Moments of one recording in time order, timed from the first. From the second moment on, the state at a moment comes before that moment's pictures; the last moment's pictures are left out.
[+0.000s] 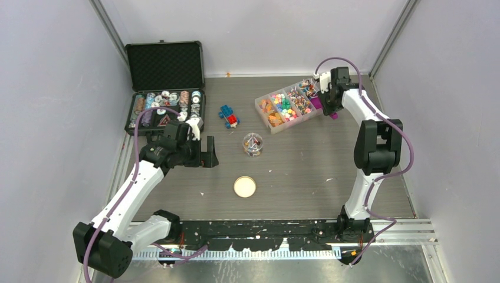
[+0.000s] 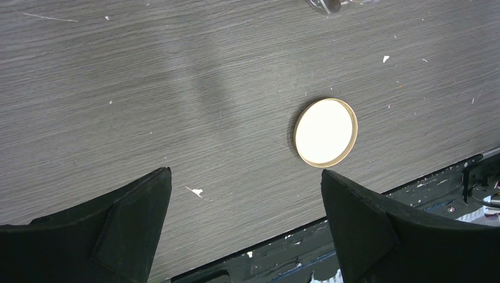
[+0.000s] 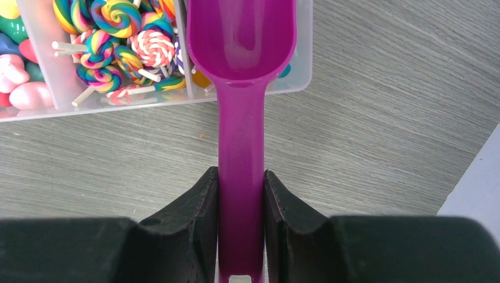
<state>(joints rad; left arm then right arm) -0.35 1.02 0.90 -0.78 0.17 -0.29 0.03 1.96 1.60 -0.63 0.00 -0.39</state>
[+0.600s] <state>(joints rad) -0.35 0.99 0.90 -0.78 0.17 -0.29 0.00 1.90 1.44 -0.43 -0.04 -0.38</state>
